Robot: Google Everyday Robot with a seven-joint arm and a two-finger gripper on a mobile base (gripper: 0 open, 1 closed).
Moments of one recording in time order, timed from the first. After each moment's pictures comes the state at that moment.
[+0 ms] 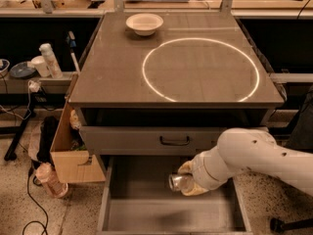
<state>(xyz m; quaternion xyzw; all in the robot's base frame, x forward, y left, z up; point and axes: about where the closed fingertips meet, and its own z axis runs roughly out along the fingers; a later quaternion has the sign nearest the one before) 0.423 -0.102 0.597 -0.75 0.63 0.09 0.20</state>
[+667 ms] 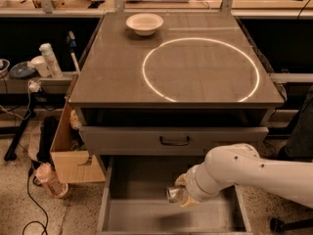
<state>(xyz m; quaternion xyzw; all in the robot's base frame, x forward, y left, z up) 0.407 -0.093 0.543 -0.74 0.65 0.09 0.17</state>
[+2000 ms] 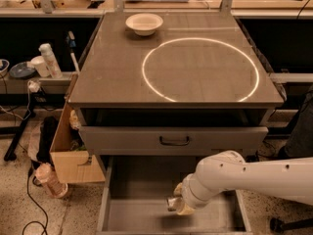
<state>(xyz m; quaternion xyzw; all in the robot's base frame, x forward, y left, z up) 0.398 -0.092 0.486 -0.73 0.67 0.10 0.13</state>
